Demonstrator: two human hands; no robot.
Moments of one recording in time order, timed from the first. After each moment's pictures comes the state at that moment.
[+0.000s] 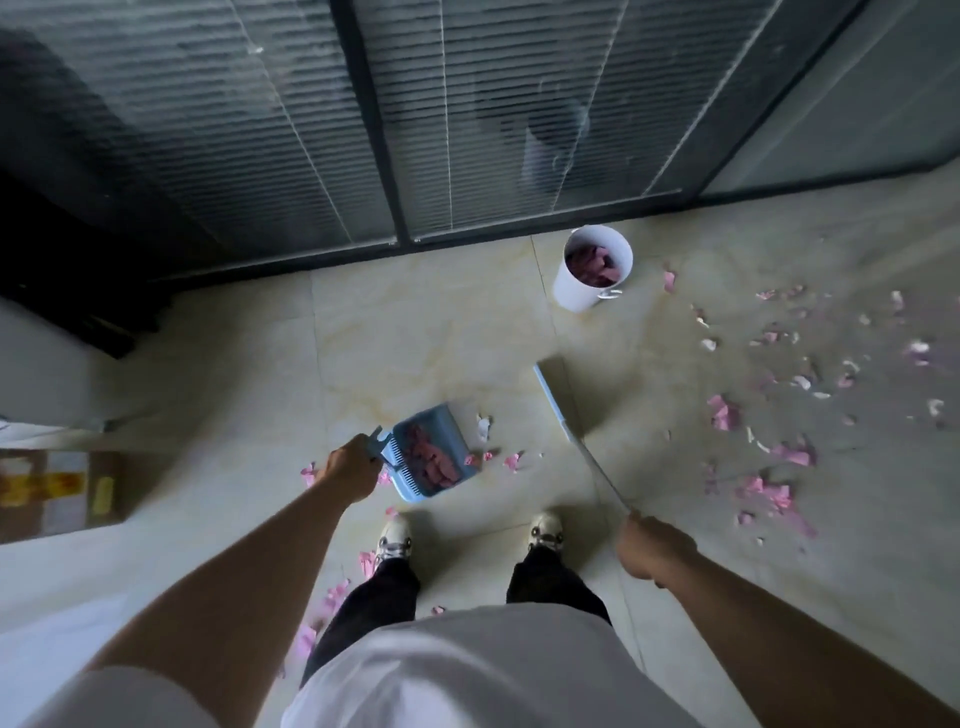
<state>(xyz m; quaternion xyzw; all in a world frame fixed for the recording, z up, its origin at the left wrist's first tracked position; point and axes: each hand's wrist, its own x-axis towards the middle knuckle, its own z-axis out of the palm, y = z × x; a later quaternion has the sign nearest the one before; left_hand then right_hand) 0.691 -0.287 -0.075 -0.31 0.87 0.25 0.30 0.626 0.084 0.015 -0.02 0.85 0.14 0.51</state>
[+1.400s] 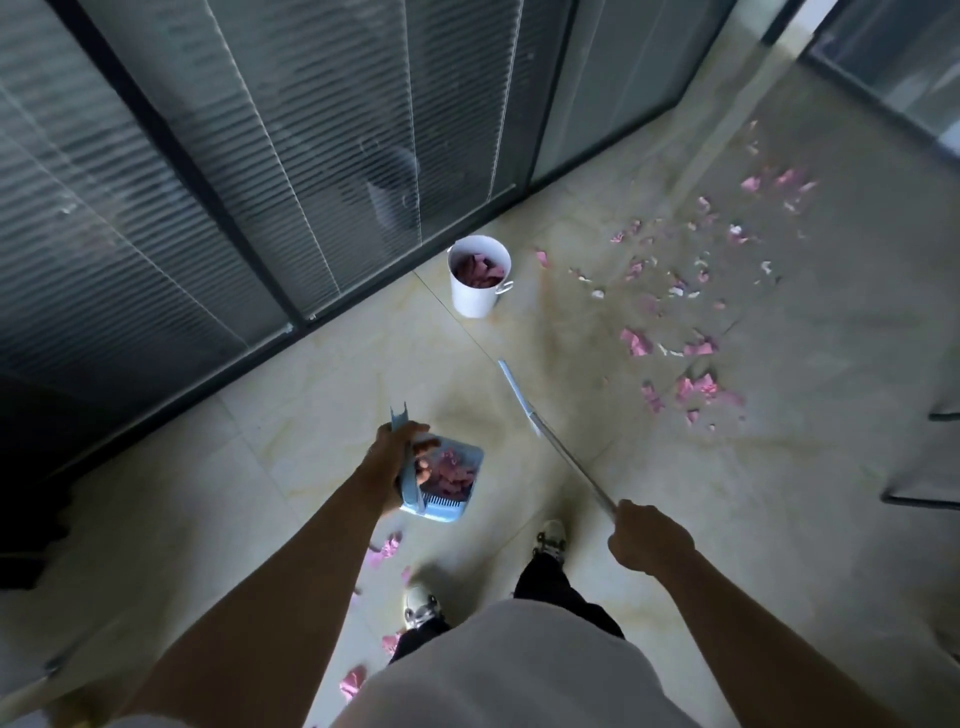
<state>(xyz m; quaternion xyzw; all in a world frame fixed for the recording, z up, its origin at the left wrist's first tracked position) 0.625 -0.268 0.013 -0.35 0.50 0.71 0.34 0.741 0.017 0.062 0.21 0.88 -0.03 0.43</state>
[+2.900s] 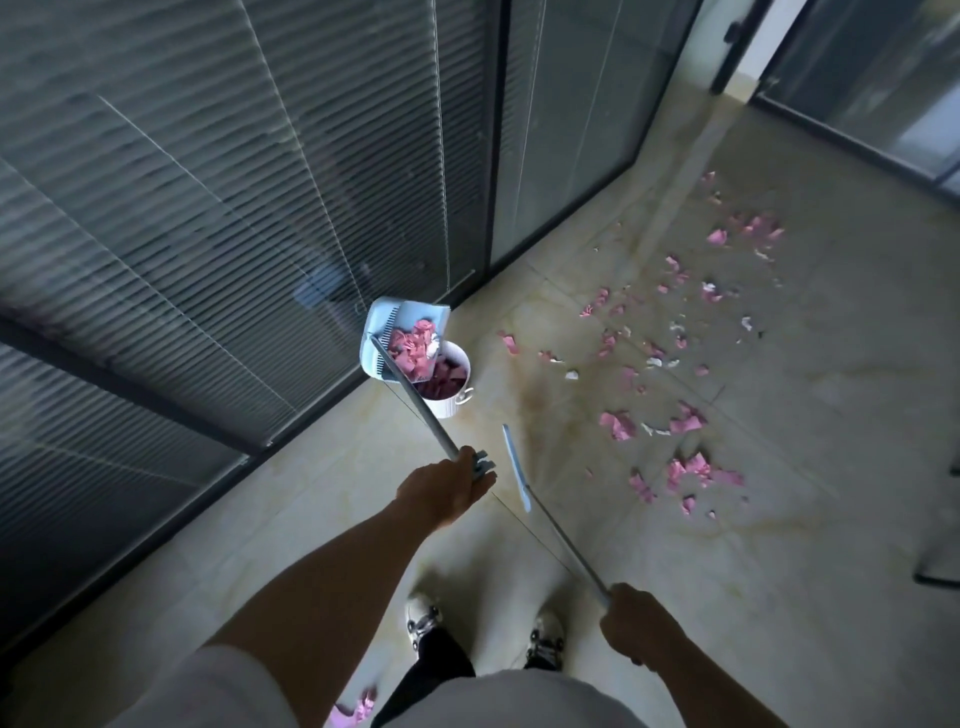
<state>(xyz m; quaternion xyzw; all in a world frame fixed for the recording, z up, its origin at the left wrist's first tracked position) 0.386 -0.048 0.037 0.22 0.93 0.10 0.28 0.567 0.165 0.036 0.29 0.83 -0.18 0.44</state>
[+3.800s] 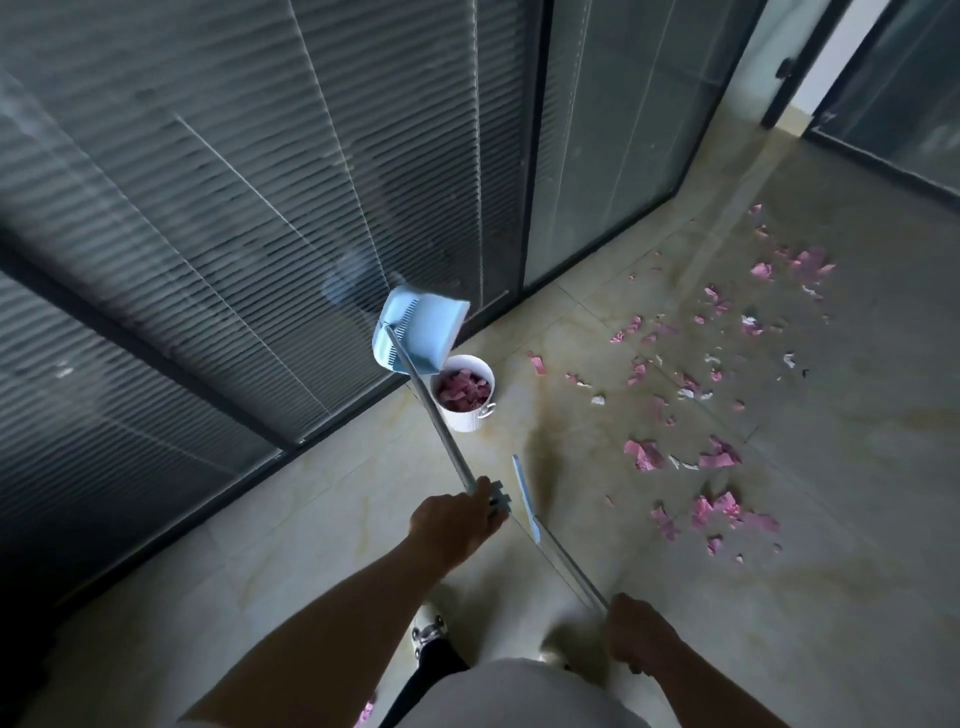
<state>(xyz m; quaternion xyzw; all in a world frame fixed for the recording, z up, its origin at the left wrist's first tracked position) 0.441 -0.036 0.050 0.23 0.95 -0.01 0.21 0.567 0.186 0.033 0.22 0.84 -0.16 0.47</state>
